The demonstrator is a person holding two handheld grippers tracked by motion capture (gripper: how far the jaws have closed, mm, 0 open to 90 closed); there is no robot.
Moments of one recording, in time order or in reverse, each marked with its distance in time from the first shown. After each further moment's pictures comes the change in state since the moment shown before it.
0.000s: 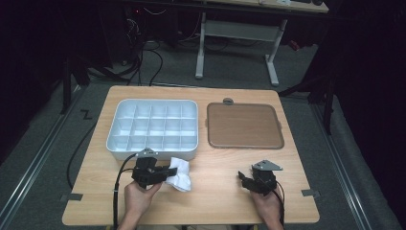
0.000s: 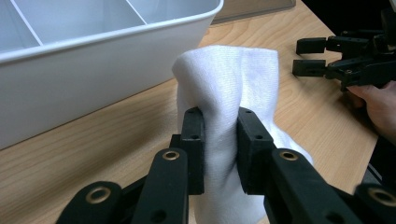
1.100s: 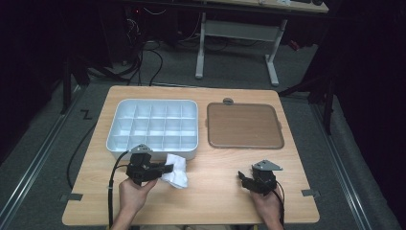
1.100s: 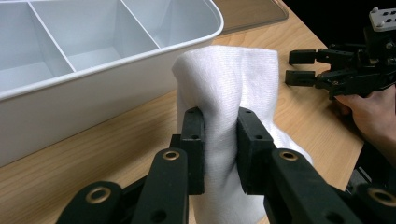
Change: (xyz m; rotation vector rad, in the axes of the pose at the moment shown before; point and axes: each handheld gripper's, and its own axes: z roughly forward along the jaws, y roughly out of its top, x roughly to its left) left arm -0.001 0.016 -0.012 -0.002 -0.012 0.003; right arm 0.000 0.000 0.000 0.001 0.000 0.000
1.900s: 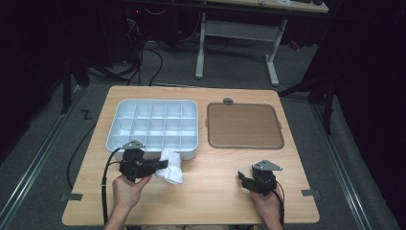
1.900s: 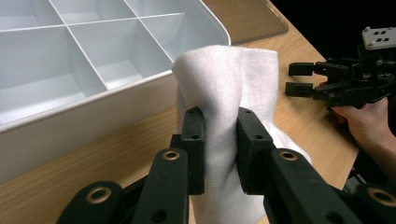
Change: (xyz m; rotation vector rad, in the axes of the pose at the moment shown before) left arm 0.002 0.018 -0.013 -0.032 -0.007 -0.027; right arm 0.000 0.000 0.000 0.000 0.003 -0.001
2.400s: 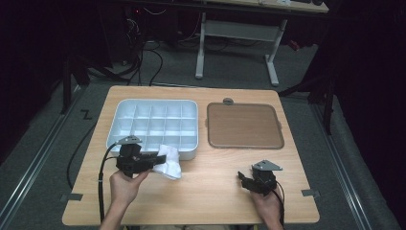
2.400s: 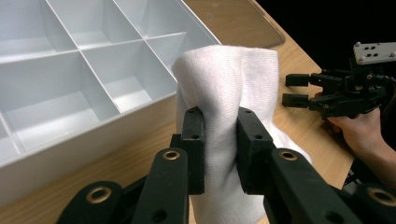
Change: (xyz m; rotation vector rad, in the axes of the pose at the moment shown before) left arm -0.006 0.017 -0.003 -0.019 -0.015 0.004; right arm 0.000 0.000 0.000 0.000 0.000 0.000
